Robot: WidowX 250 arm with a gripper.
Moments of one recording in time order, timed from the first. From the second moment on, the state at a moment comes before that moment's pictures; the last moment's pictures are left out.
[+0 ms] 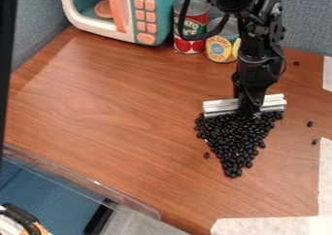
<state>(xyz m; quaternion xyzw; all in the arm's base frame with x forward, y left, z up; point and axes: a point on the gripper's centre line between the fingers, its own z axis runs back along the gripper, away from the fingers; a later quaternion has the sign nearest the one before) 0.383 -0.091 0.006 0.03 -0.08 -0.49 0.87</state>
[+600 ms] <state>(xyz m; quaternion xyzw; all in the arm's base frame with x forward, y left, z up) 0.405 -0.031 0.046 0.04 -0.12 -0.37 0.92</state>
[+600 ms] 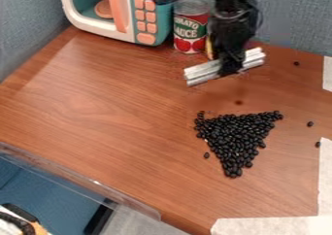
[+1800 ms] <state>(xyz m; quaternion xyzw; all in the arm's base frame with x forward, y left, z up) 0.330 -0.071 0.001 -0.09 -0.15 -0.10 0.98</state>
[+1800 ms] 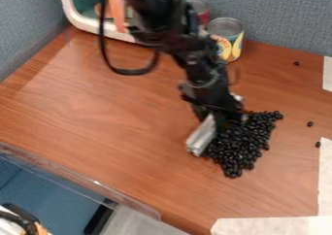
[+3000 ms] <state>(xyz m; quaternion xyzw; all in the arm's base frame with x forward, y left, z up) 0.340 0.008 0.020 -0.08 -0.16 -0.01 0.98</state>
